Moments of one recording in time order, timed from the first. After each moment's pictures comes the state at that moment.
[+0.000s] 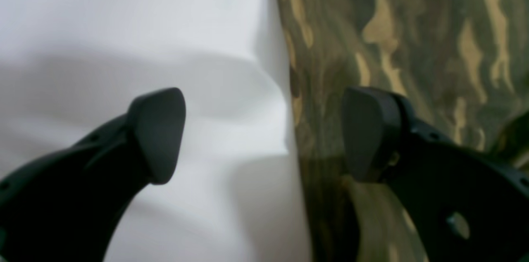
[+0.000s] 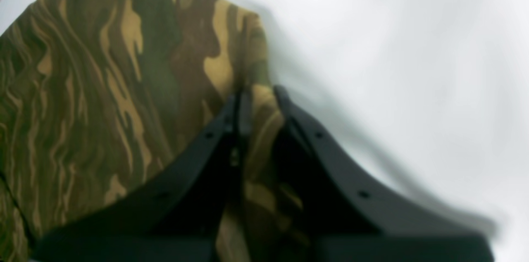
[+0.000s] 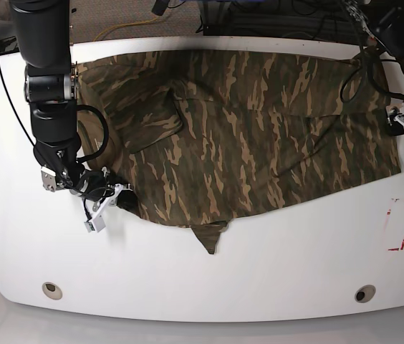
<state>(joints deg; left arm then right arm) -3.7 -19.7 -47.9 77.5 -14.7 -37.7 63.1 35.7 18.4 -7.7 25.8 34.7 40.5 -29.9</state>
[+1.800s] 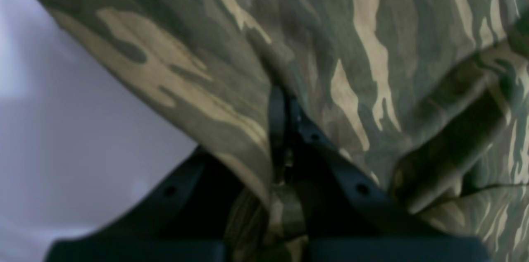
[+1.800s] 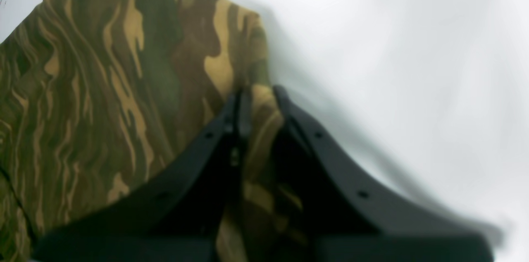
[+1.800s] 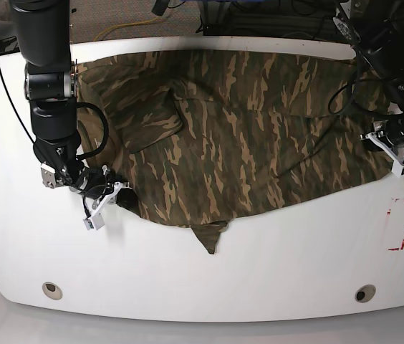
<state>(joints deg) -9.8 -16.8 -40.5 67.9 -16.8 -39.0 63.2 34.8 18.6 -7.6 25.9 35.3 40.7 -29.0</state>
